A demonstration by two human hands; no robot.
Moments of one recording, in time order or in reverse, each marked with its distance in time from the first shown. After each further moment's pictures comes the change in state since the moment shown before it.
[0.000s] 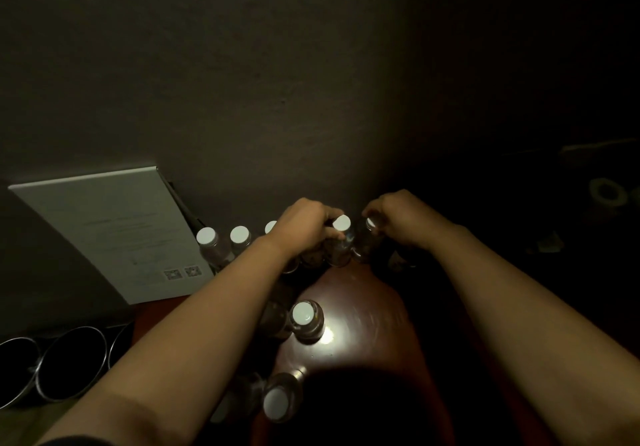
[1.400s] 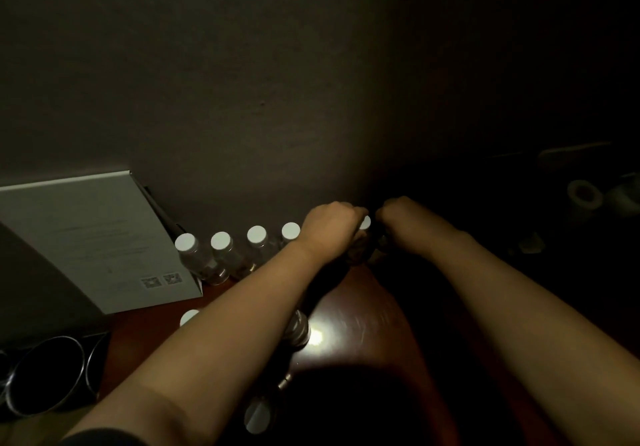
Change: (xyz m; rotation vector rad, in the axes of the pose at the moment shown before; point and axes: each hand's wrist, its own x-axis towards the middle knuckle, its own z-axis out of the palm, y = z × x) left_hand 0.026 0.059 0.024 0.234 0.096 0.162; right_hand -0.013 0.024 -0.005 -0.125 -0.037 0.001
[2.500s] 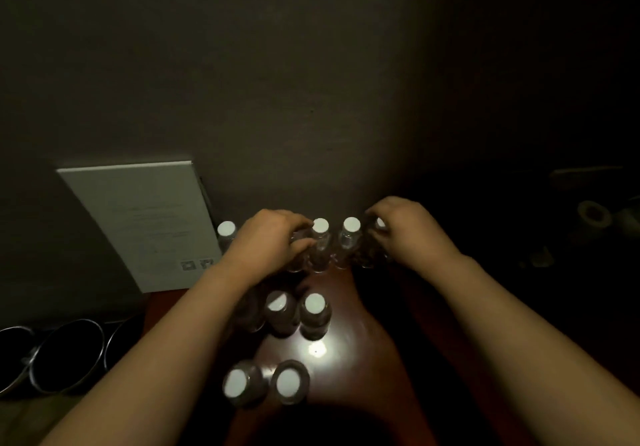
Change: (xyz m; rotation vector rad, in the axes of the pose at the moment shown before) left_hand -0.140 -0.051 -0.084 -0.106 0.110 -0.245; right_hand -0.040 -0.073 -0.012 0.108 0.387 -0.138
